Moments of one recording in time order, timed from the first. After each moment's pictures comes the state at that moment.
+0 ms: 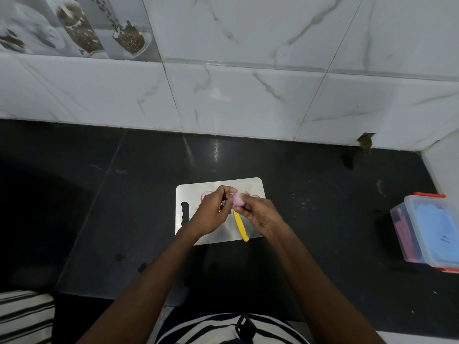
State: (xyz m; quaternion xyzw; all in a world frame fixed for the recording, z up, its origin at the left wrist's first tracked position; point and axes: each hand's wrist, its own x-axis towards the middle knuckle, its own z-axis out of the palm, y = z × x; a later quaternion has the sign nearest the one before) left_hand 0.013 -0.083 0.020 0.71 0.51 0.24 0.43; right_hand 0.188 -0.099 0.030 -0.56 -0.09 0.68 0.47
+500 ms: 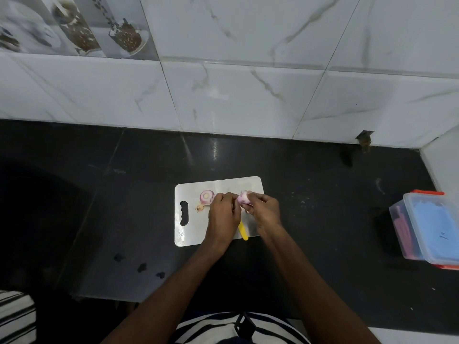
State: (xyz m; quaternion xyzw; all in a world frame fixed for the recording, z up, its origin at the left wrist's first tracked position) left_hand 0.062 -0.111 0.003 0.67 0.63 0.28 0.27; right_hand 0.186 -0.107 0.026 -0.65 -0.12 0.56 0.50
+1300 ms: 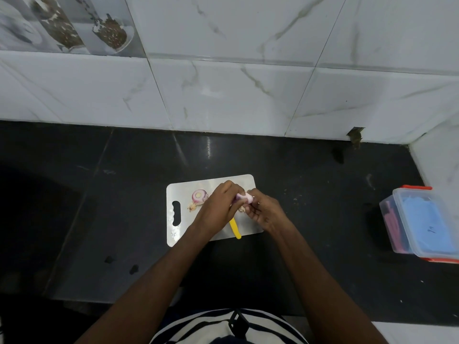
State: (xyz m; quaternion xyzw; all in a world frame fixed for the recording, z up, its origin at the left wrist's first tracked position) left_hand 0.057 -0.083 0.015 0.81 0.45 0.27 0.29; right_hand 0.221 -0.103 0.040 -0.62 -0.06 0.66 0.43
